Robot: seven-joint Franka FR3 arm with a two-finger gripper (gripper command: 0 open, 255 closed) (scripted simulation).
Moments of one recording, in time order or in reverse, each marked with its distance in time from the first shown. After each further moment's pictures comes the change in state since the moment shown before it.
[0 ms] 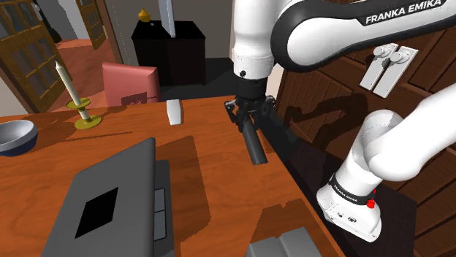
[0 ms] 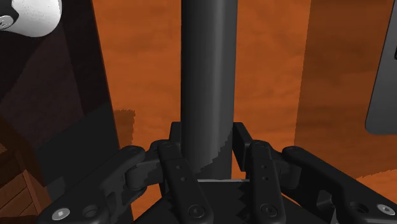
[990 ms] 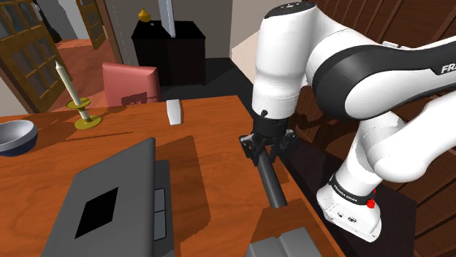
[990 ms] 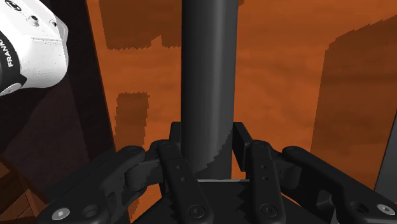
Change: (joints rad) arm 0.112 -0.138 0.122 -0.166 0.129 0.039 0.138
